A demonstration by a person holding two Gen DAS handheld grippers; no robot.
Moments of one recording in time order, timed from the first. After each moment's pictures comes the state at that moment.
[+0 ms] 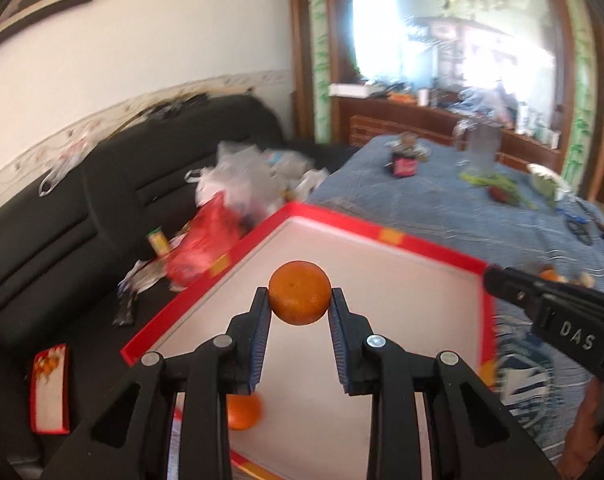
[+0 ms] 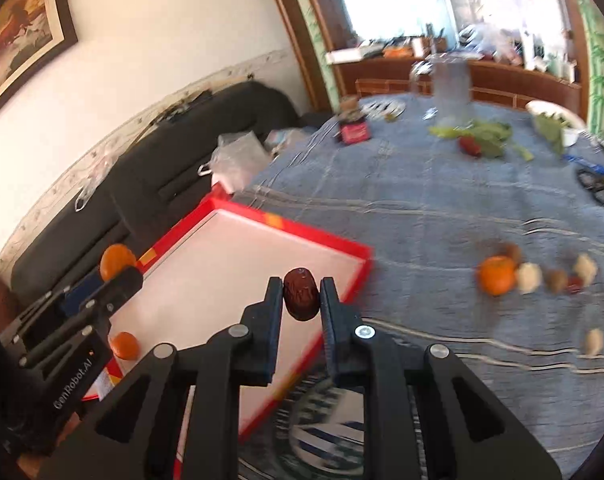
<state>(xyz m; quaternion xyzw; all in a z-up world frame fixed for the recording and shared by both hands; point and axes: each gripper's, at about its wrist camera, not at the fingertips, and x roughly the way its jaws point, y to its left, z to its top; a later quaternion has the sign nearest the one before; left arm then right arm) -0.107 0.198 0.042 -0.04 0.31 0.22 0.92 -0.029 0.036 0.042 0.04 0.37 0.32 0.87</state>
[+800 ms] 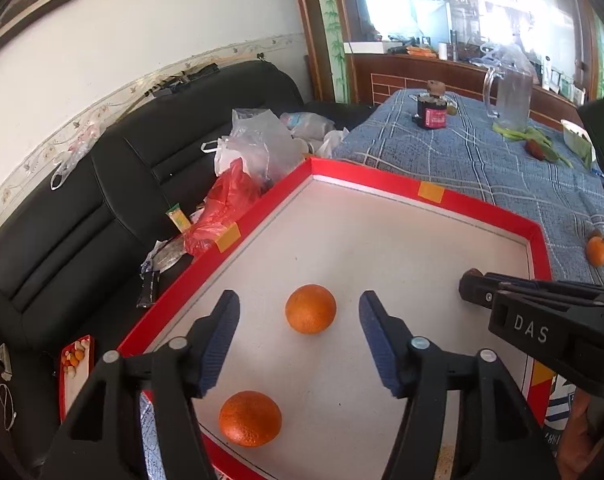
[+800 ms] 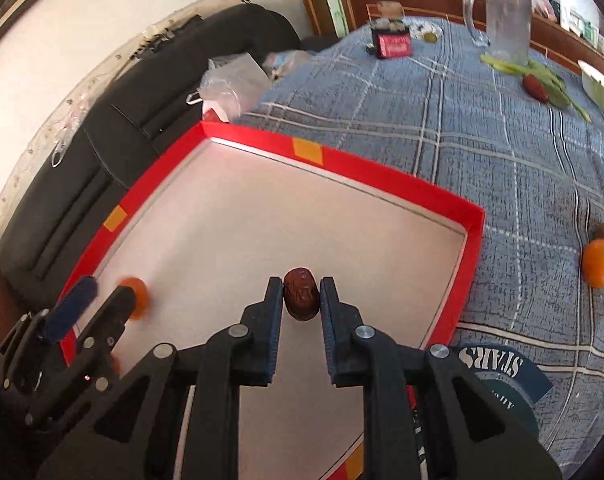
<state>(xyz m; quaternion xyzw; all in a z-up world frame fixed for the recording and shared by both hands) -0.091 0.209 0.021 -0.01 0.37 0.26 0.89 0.009 0.112 -0.012 0.00 0.50 0.30 0.81</state>
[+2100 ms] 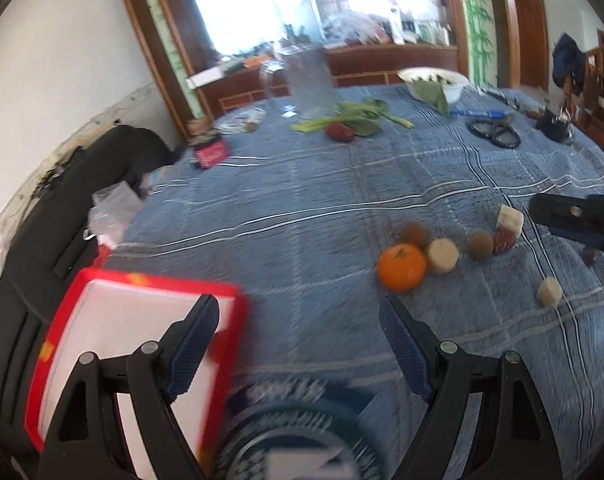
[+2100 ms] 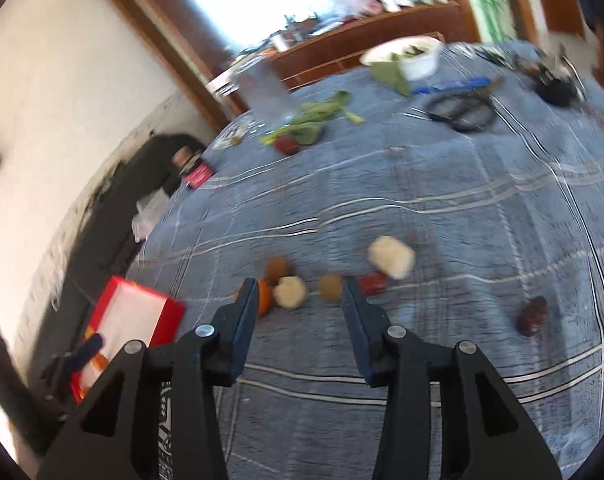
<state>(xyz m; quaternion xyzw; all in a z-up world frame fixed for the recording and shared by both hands) 0.025 -0.010 0.011 0.11 0.39 0.07 0.91 0.050 -0.199 0.011 0.21 0.42 0.19 0.86</state>
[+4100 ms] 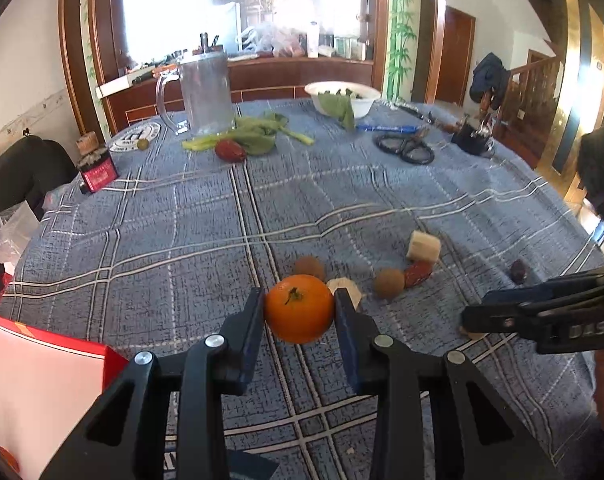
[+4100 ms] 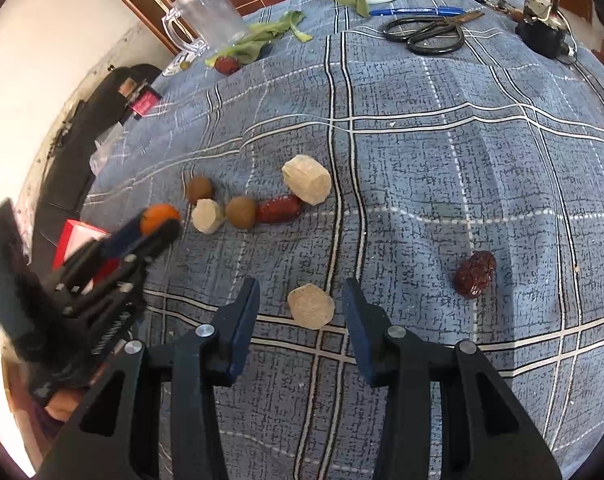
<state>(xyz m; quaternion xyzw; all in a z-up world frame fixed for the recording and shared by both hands) 0.046 -0.025 0.006 0.05 0.37 -0.11 0.92 0.059 -0.214 -0.017 0.13 0.55 0.17 0.81</state>
